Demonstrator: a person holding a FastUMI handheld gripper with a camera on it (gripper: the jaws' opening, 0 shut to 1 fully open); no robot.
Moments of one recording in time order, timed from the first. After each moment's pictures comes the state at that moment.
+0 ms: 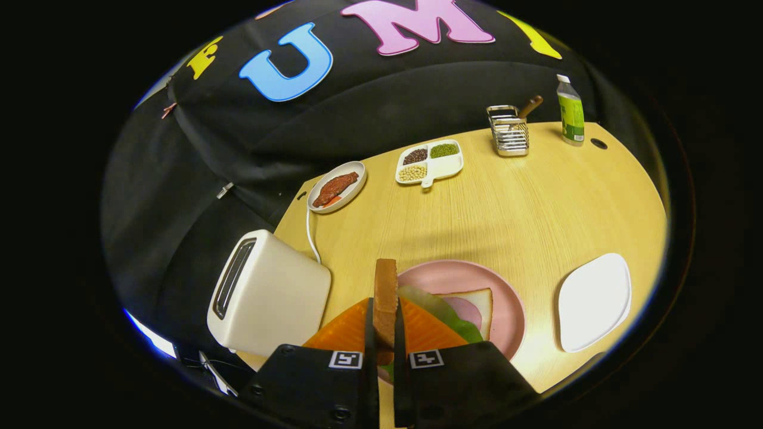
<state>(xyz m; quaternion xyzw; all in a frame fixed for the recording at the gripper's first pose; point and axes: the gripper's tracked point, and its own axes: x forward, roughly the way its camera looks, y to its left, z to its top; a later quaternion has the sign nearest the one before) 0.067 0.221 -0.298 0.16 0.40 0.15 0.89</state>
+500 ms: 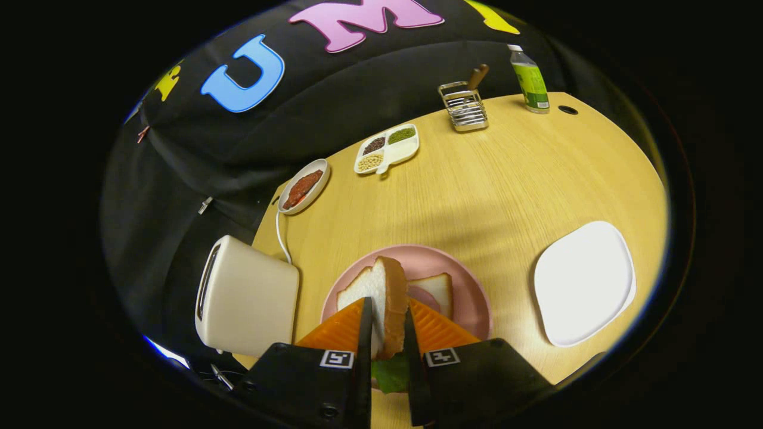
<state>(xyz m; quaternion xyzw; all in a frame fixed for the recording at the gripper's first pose) 0.064 0.169 -0.335 0.19 0.42 0.09 0.88</state>
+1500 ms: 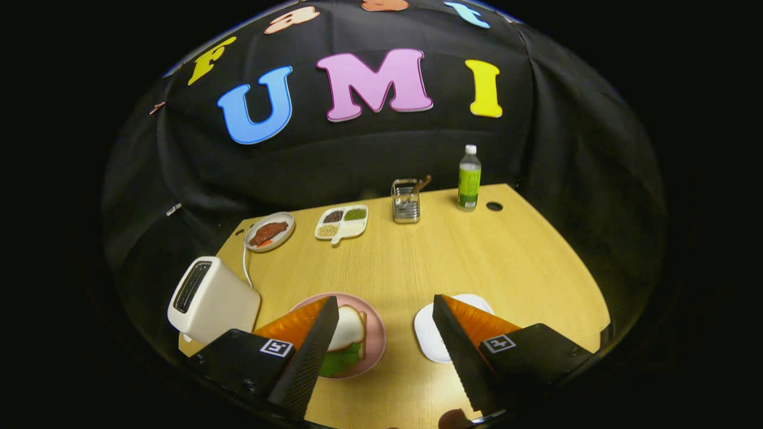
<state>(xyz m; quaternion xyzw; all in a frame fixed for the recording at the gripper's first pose) 0.031 0.067 -0.170 0.03 0.25 -0.01 0.97</state>
